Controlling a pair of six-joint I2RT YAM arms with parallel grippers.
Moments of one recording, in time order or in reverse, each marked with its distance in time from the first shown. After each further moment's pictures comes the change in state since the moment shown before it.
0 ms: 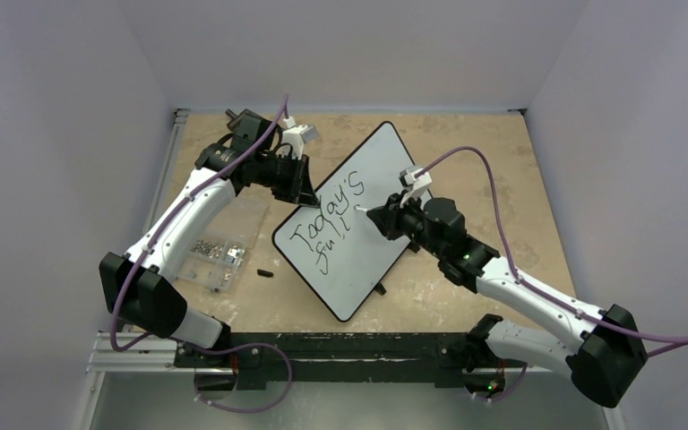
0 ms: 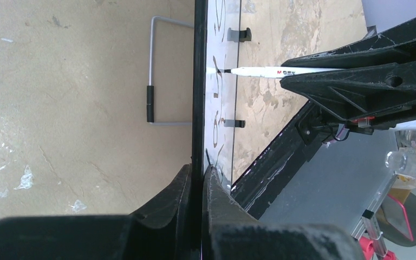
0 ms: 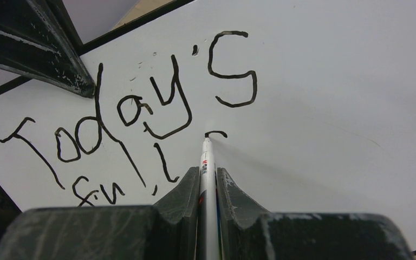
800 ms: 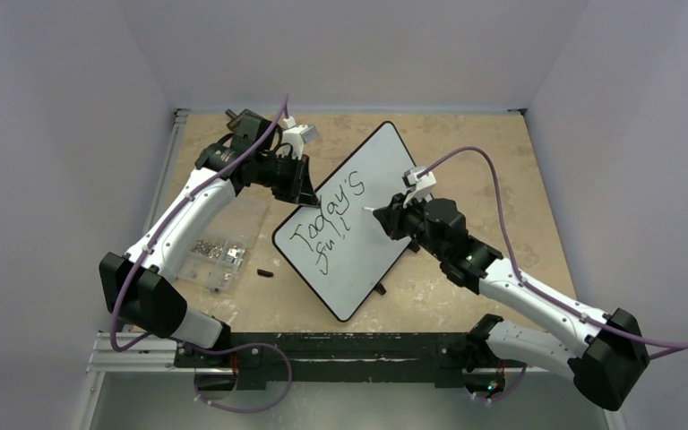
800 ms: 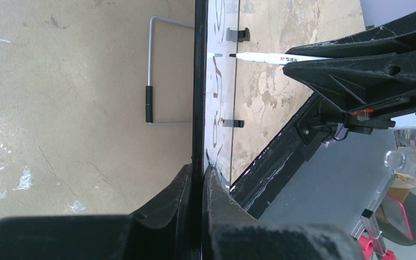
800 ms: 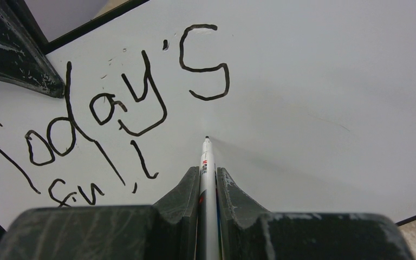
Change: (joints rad) left arm 0.000 0.000 0.000 0.000 0.002 0.000; right arm 0.001 -0.039 -0.009 -0.063 0.082 -0.006
